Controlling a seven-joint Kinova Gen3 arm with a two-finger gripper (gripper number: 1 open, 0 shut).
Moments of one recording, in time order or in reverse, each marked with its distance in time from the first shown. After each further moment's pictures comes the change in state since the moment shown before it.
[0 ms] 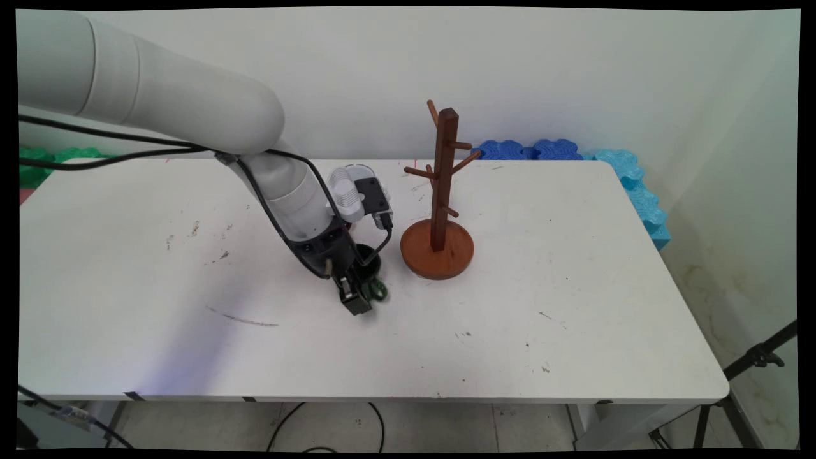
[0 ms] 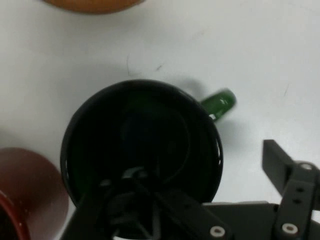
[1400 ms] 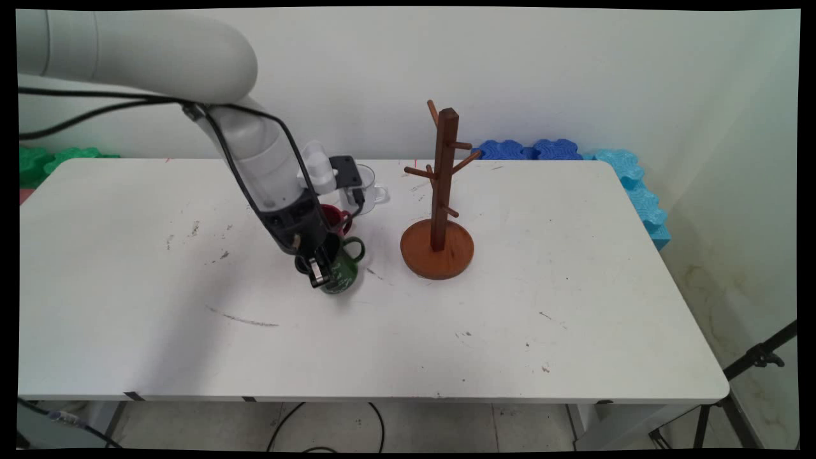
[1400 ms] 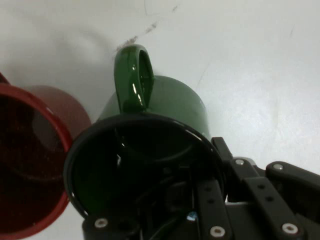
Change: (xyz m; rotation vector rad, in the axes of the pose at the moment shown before) arm -0.013 -0.029 -0.037 -0.040 -0.084 -0.004
